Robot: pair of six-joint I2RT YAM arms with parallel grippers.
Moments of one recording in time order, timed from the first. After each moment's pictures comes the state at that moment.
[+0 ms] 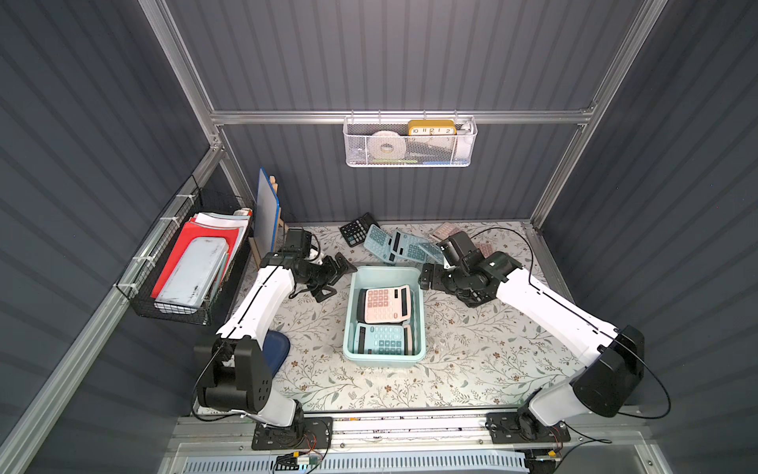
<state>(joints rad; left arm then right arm) -0.13 1.54 1.30 -0.83 0.57 -0.68 0.61 1.52 1.41 -0.86 0.01 0.70</state>
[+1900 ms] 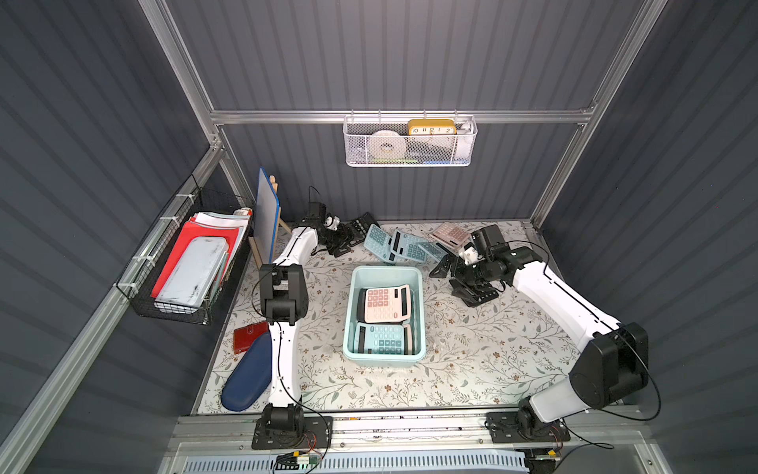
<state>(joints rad) -0.10 2.43 2.15 -0.70 0.71 -0.55 0.32 1.53 1.33 -0.82 -0.49 0.81</state>
